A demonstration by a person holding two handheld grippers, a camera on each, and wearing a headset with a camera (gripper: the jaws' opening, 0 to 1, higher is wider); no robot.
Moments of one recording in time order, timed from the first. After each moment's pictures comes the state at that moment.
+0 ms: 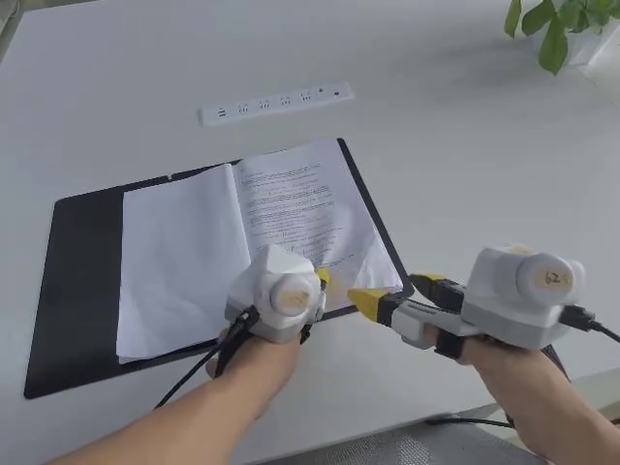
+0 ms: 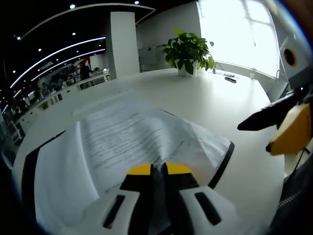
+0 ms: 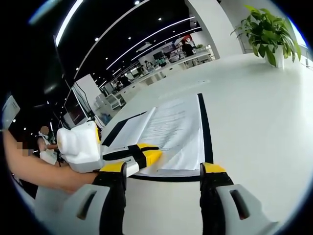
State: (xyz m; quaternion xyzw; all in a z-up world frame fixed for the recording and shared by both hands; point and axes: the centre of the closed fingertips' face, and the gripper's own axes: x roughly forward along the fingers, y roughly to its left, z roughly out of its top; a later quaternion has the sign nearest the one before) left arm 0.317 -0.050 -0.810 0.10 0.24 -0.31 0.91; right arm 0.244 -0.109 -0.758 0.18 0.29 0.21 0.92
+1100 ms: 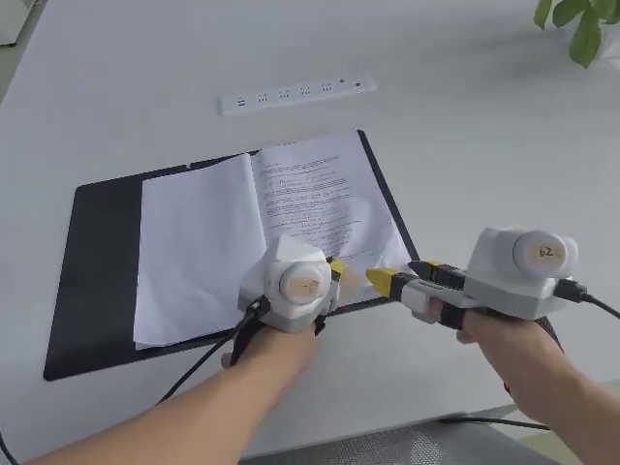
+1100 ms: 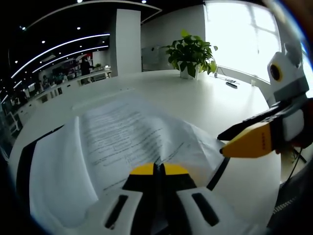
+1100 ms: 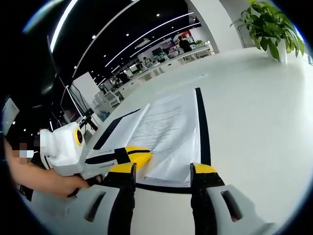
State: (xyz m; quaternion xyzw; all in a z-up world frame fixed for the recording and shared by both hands) left arm 0.315 -0.051 -0.809 0.07 0.25 -0.31 0.91; right arm 0.272 -0.111 -0.782 0.19 0.30 0.21 0.91
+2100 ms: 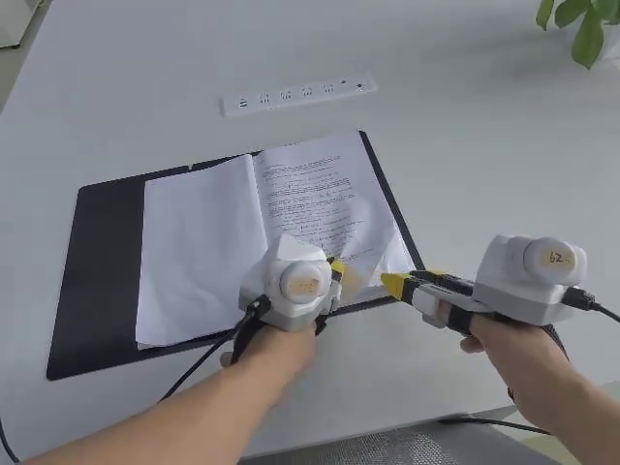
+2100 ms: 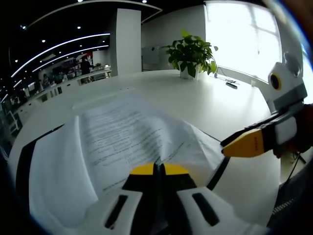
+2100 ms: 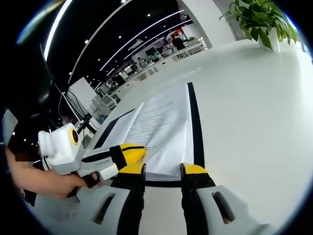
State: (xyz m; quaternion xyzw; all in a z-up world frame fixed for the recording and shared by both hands) left arm 0.317 -0.051 -0.810 0.07 0.25 -0.31 0.91; right arm 0.267 -0.120 -0.792 0.22 0.31 0.19 0.90
